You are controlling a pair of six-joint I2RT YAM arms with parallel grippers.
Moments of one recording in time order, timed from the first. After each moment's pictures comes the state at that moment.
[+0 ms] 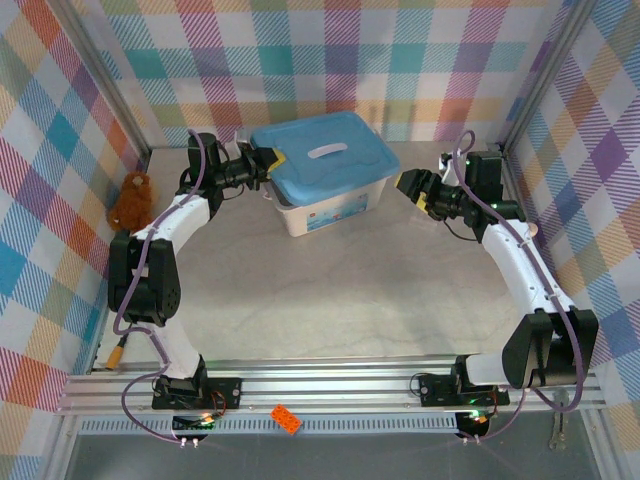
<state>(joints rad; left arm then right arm) -0.12 1.80 1.33 0.25 0.94 -1.23 0.08 1.36 1.18 -0.44 -0.66 0.65</state>
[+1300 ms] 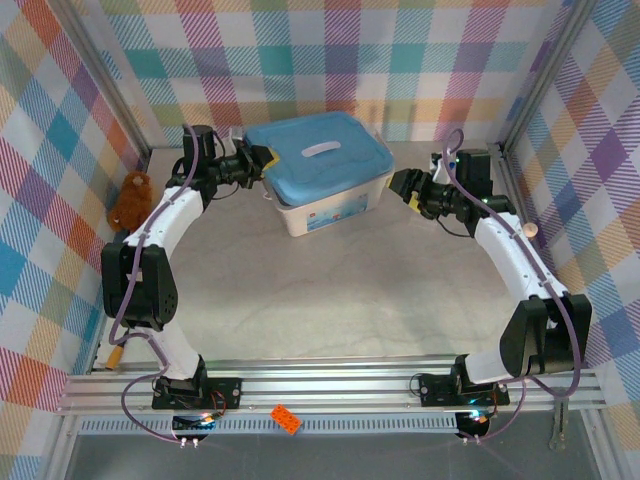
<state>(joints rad) -0.09 1.76 1.44 -0.08 0.87 -1.05 0.12 1.42 1.20 -0.42 -0.67 0.65</state>
